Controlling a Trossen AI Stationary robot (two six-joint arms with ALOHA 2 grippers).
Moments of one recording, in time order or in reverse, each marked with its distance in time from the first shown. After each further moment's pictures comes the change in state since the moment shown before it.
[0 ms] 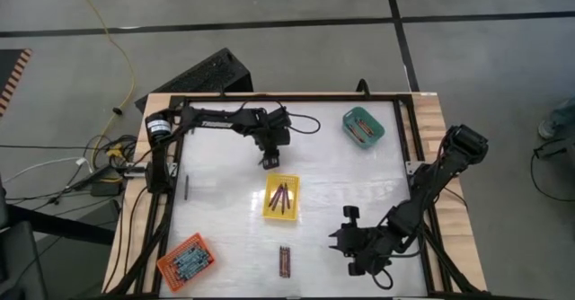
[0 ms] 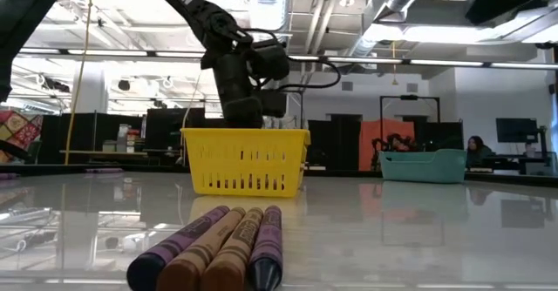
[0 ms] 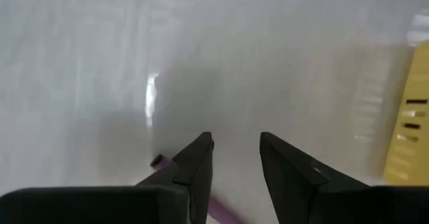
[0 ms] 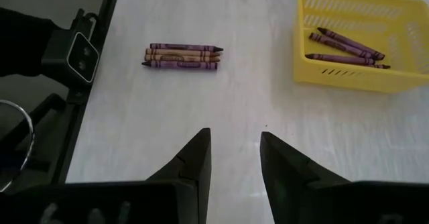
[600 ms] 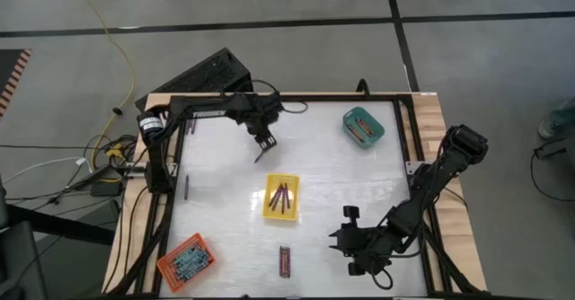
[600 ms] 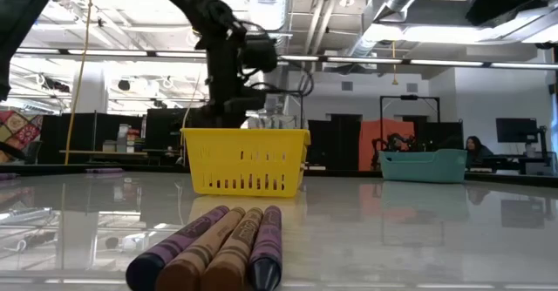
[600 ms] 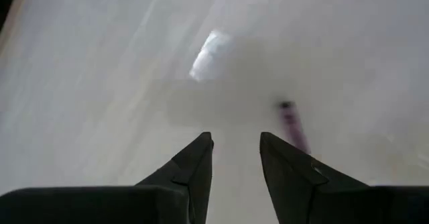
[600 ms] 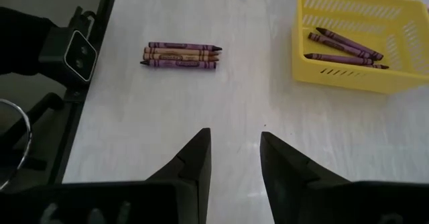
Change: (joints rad) left arm 0.075 -0.056 0.083 -0.241 -0.262 -0.289; right arm 0.006 0.000 0.000 -0.002 0.006 -0.003
